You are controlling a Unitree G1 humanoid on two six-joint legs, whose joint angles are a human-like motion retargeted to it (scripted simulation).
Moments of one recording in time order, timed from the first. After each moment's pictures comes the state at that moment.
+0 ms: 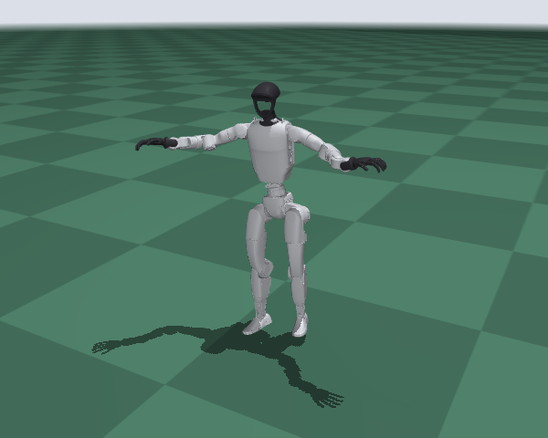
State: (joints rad) left arm -0.45 1.20 -0.10 0.82 0.33 0.74 0.37; right arm -0.46 -1.21 -0.08 0.60 -0.21 0.30 -0.16; waist 0.20 -0.15 0.14; left_leg -0.01 -0.08 0.45 0.23 -0.30 0.06; right_leg -0.03 -0.21 -0.06 -0.02 -0.01 0.25
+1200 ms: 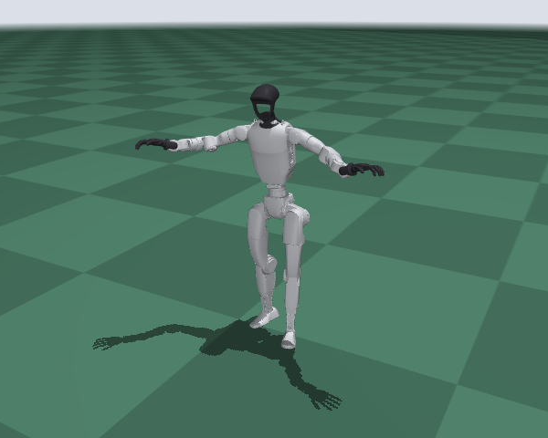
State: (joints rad) left arm -0.42 1.18 0.00 0.81 0.10 0.57 0.58; right arm -0.43 -1.23 -0.15 0.66 -0.20 0.23 -0.27; waist 0.19 -0.07 0.19; left_leg -0.09 0.00 0.56 -0.09 -0.12 -0.01; right_leg 0.07 -0.13 -0.10 -0.03 -0.09 0.24
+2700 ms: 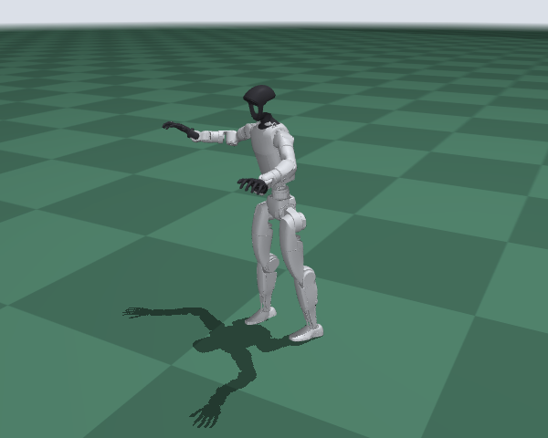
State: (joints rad) left arm -0.62 1.02 -0.28 0.62 0.09 0.40 0.81; right arm -0.35 -1.20 -0.17 0.46 -0.11 0.08 -0.50; waist -0.01 -0.03 0.18; left_leg 0.13 0.00 0.01 -0.04 -0.28 -0.01; right_leg -0.05 -0.09 0.13 -0.02 -0.07 0.25
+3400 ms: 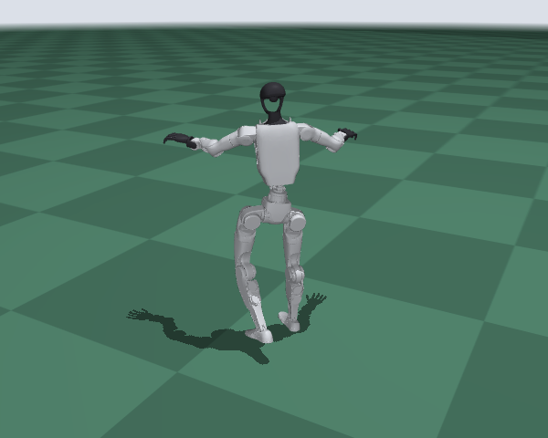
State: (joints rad) left arm -0.78 1.02 -0.34 0.67 0.34 0.77 0.42; right arm -0.28 -1.10 -0.09 0.46 -0.13 0.29 -0.18; waist -0.06 -0.18 0.18; left_leg -0.08 0.03 0.31 0.86 -0.49 0.09; right_leg -0.04 -0.14 0.14 -0.09 0.10 0.24
